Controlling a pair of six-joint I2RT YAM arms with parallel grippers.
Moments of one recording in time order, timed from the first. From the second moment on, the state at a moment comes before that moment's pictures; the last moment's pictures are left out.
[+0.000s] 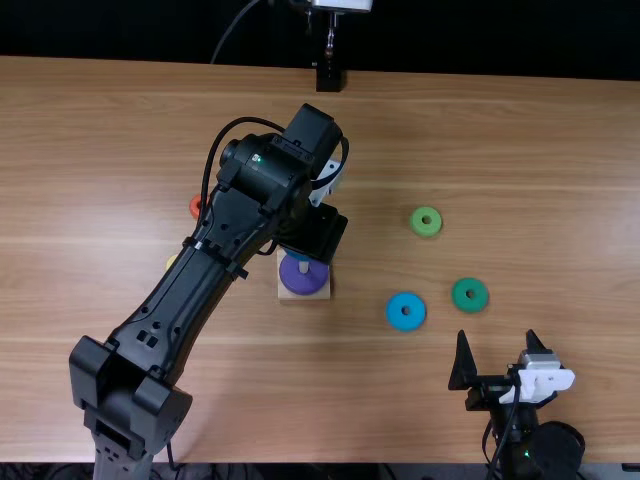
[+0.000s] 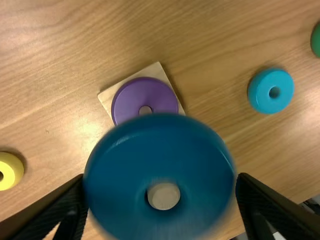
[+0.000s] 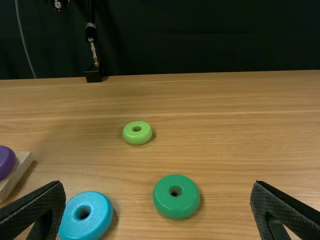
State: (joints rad) left arm -0.54 2.07 2.14 -1.40 0.12 -0.16; right arm -0.02 0.01 0.06 -0.21 -0.06 0.00
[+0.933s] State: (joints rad) left arm -0.28 1.58 1.87 -0.94 0.07 -0.15; right arm -0.02 0.01 0.06 -0.21 -0.06 0.00
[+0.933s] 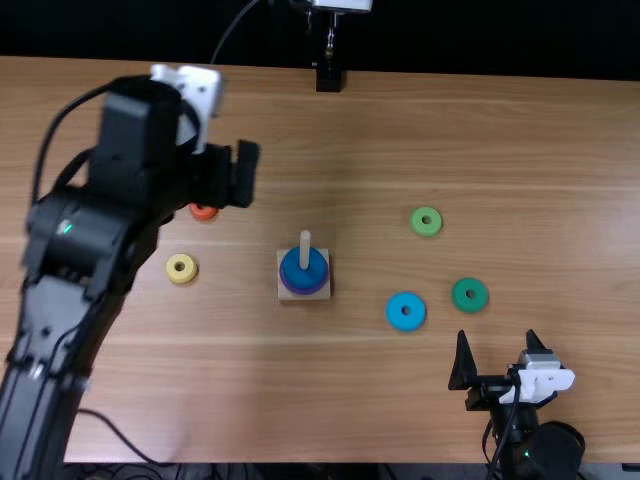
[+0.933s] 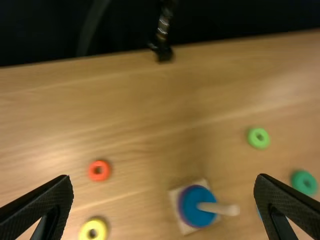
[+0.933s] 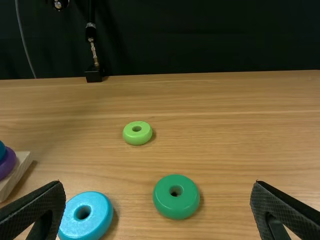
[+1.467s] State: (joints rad) left arm -0.05 0.89 0.97 -0.42 -0.01 -0.15; right arm -0.02 0.01 0.06 -0.21 -0.06 0.00
